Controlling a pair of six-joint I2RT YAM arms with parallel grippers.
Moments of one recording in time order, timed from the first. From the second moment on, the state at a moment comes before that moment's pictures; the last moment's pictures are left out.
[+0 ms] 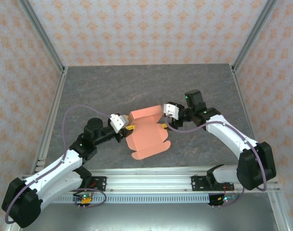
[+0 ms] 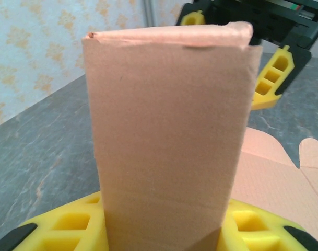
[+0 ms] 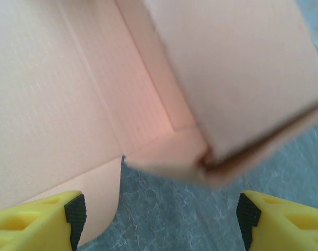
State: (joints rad) left arm -0.52 0.84 0.40 0.19 0.35 0.23; right arm 0.40 1.31 0.90 -0.41 -0.67 -0.98
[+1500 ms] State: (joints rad) left arm -0.54 0.84 0.40 0.17 0.46 0.27; right arm 0.43 1.39 1.02 -0.72 -0.78 -1.14
